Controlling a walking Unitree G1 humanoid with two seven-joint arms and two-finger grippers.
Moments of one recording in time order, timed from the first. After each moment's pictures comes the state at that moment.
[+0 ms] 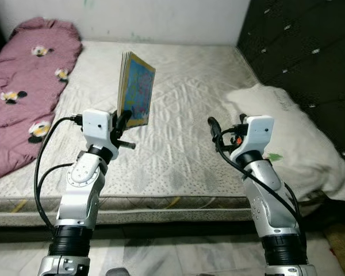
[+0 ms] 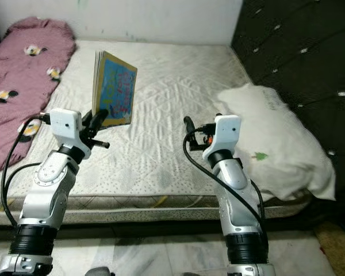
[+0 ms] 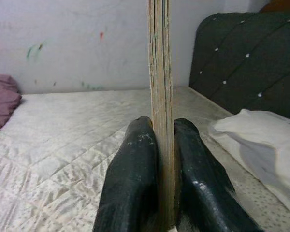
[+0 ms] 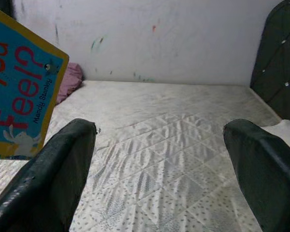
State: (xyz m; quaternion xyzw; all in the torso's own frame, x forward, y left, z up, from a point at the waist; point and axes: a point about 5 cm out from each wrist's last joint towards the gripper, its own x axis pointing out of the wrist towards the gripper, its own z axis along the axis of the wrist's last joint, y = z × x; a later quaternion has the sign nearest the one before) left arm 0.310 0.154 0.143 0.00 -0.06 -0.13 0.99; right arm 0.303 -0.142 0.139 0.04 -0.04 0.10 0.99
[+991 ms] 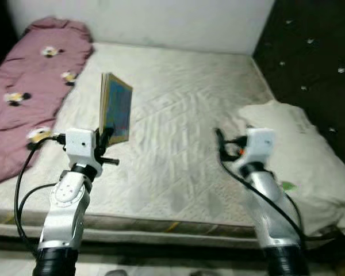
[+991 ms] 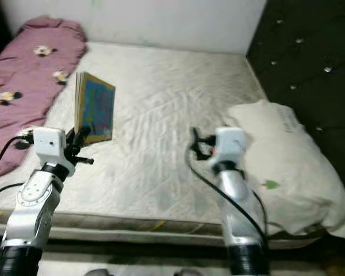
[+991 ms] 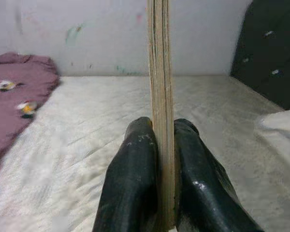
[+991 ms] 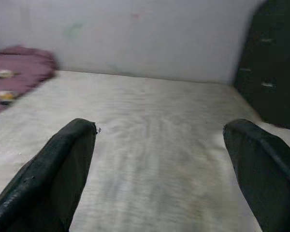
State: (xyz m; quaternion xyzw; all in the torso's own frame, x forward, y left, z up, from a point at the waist) left arm 0.281 0.172 0.116 0.00 -0.02 -0.09 1.00; right arm 0.284 -0.169 0.113 0.00 -0.01 0.02 1.00
